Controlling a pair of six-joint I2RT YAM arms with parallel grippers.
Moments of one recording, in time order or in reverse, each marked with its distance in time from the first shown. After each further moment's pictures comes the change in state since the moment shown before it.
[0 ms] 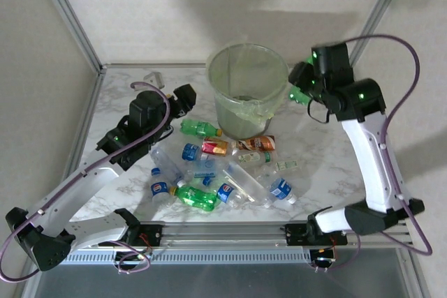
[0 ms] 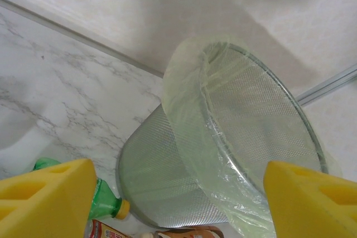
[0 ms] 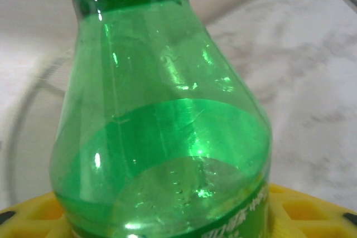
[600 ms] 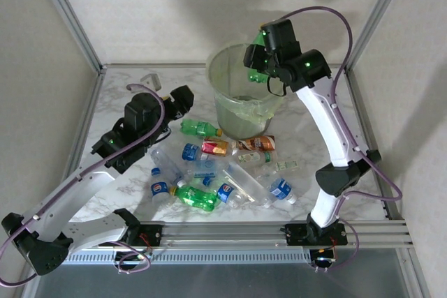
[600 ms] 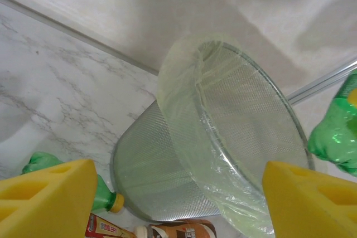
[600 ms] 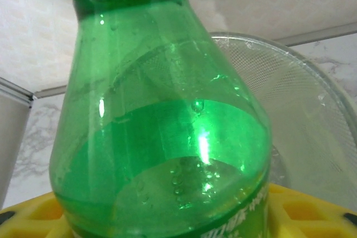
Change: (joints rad) left arm 0.003 -0.040 -0.010 -0.017 0.021 -0.023; right arm 0.143 0.357 0.270 0.103 -0.035 -0.154
